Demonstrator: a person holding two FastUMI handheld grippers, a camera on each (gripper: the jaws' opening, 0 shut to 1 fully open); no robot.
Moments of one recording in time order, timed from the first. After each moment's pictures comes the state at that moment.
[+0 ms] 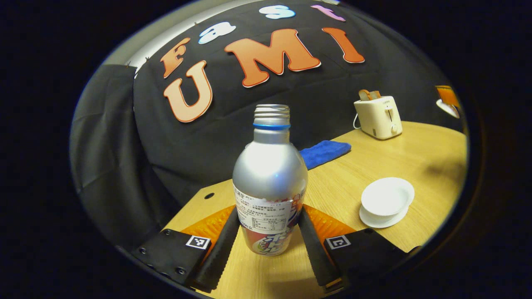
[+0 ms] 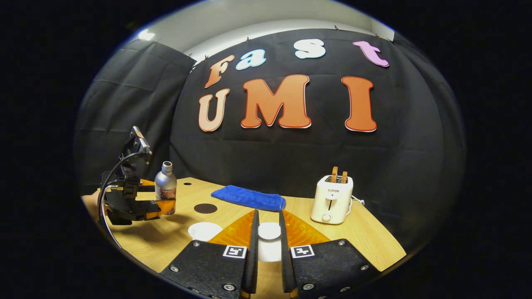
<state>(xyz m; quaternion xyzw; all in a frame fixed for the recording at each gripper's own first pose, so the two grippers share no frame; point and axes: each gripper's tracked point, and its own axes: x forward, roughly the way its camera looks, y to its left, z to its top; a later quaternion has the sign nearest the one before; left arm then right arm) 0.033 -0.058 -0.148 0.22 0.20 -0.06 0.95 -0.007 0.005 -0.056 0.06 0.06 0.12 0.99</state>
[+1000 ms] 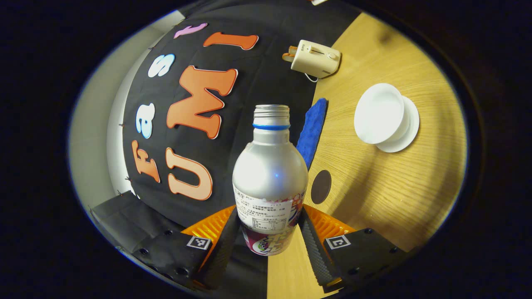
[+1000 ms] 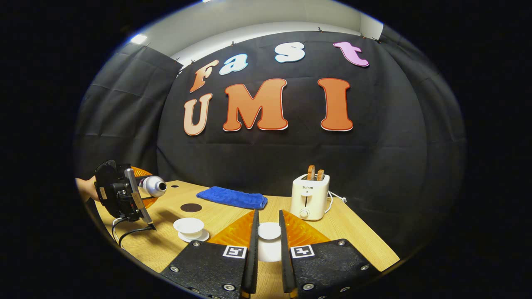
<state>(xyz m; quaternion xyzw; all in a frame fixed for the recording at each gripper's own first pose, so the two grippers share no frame) 0.036 -0.065 -0.113 0.61 0.08 -0.08 0.78 -0.027 -0.048 -0.065 0.08 0.06 0.07 0.99</state>
